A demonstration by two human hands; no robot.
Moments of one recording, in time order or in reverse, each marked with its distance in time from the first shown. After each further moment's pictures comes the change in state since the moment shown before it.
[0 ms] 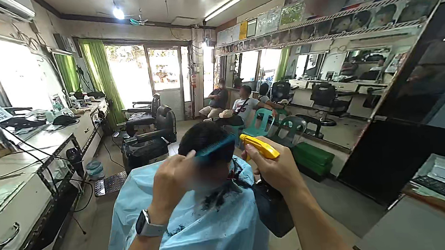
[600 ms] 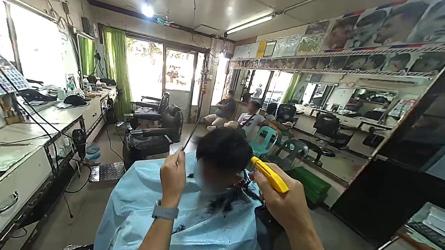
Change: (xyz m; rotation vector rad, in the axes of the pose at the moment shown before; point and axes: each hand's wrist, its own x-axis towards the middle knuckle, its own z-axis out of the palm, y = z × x) left_hand -0.025 -0.047 0.024 -0.331 0.162 -0.604; right_hand -0.039 -0.031 0.040 -0.153 0.046 -0.131
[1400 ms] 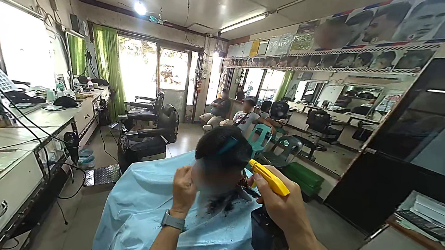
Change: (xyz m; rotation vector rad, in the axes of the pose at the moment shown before) left_hand -0.034 -0.030 0.036 -0.119 -0.018 0.321; right_hand -0.010 -0.004 0.011 0.097 0.022 0.024
